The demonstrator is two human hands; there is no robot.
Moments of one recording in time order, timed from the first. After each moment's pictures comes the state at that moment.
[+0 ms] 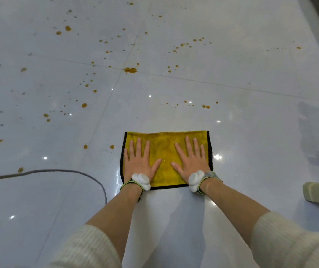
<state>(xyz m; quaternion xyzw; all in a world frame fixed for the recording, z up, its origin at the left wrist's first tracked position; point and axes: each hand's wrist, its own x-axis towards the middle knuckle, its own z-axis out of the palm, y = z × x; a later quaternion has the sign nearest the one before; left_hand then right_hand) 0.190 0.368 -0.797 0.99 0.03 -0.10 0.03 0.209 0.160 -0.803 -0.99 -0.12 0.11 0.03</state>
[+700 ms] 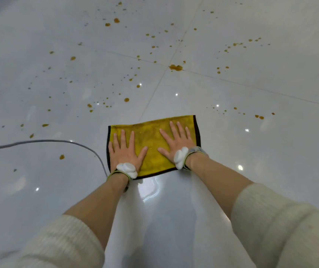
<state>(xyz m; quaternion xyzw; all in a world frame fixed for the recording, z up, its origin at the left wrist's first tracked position) 0.211 0.523 -0.808 0.98 0.18 -0.08 0.04 0.297 0.329 -0.814 -0.96 -0.27 0.12 0.03</state>
